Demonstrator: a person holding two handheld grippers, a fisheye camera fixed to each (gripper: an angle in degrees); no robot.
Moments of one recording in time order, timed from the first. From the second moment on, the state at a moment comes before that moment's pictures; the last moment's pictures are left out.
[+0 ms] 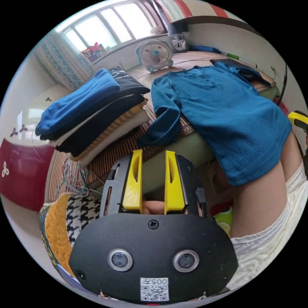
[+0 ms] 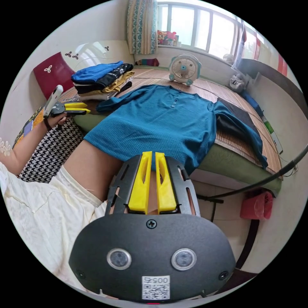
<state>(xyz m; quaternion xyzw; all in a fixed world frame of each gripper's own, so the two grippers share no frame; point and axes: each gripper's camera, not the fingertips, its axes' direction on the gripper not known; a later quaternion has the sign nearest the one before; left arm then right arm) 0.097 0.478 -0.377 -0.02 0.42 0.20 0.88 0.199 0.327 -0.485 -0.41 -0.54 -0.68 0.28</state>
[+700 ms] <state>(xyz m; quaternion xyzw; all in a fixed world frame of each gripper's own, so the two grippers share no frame) 0.060 0.401 -0.417 0.05 0.55 0.15 0.82 0.199 0.320 -0.463 -0.43 -0.54 -0.66 0.29</state>
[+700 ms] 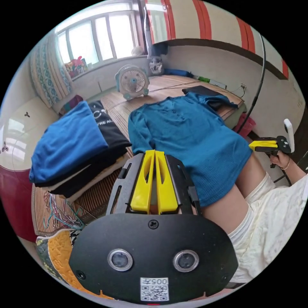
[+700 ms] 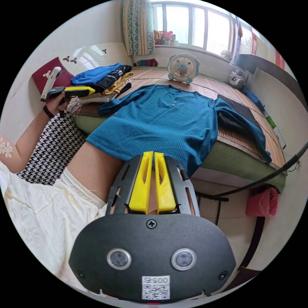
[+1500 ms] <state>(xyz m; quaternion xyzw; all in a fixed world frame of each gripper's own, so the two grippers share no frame) 0.117 0.380 -0.410 -0.01 0.53 0.19 0.82 0.212 0.297 -0.422 -0.46 -0.54 -0.62 0.32</state>
